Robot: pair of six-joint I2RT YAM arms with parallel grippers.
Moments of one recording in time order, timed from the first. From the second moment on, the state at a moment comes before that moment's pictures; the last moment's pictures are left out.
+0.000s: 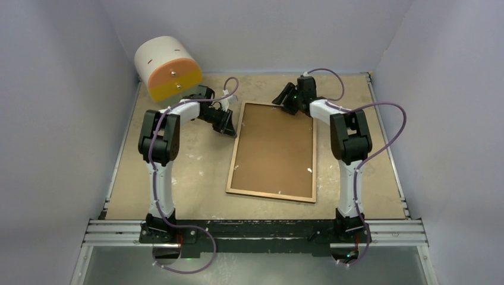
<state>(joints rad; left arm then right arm) -0.22 2.19 1.54 -0.56 0.87 0.27 0.24 2.21 1.56 -0.05 -0.24 0.80</state>
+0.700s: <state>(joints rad) -0.22 2.19 1.55 -0.57 0.86 0.27 0.25 2.24 1.57 0.01 -0.28 0.88</state>
